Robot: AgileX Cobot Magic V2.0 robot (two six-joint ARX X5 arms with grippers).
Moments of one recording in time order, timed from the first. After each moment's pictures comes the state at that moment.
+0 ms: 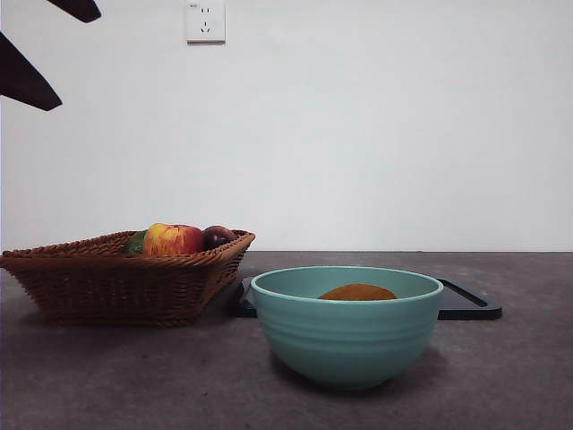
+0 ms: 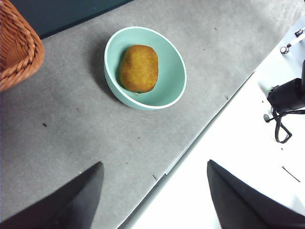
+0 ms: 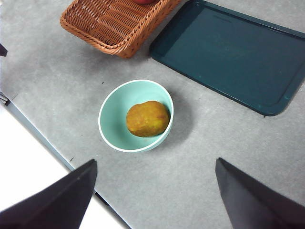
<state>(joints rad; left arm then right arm) -0.56 0.86 0.85 -0.83 0.49 -0.09 0.31 0.72 0.96 -1.03 -0.44 -0.05</state>
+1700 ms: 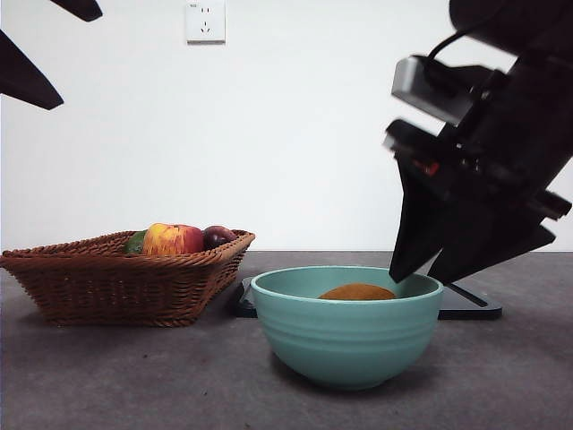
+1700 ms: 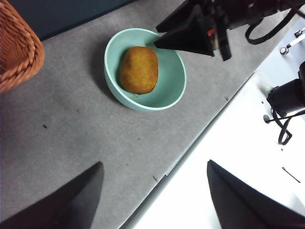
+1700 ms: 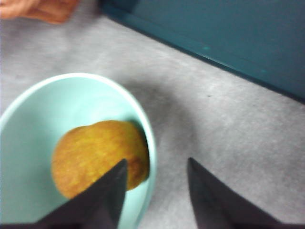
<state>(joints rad) -0.56 0.86 0.85 -0.83 0.49 -0.09 0.60 1.29 0.66 -0.27 -0.18 0.24</state>
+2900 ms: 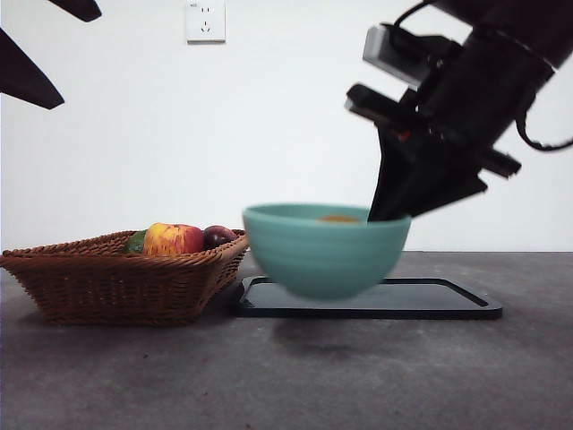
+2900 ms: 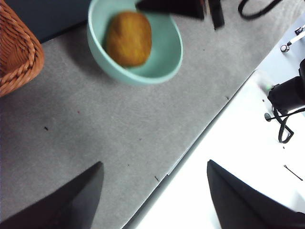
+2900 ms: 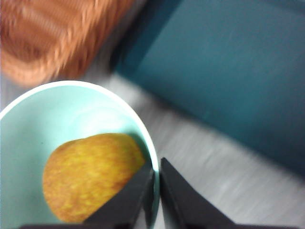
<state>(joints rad) -0.56 0.86 0.85 -0.83 0.49 -0.07 0.58 1.34 0.80 -0.25 -0.16 0.21</state>
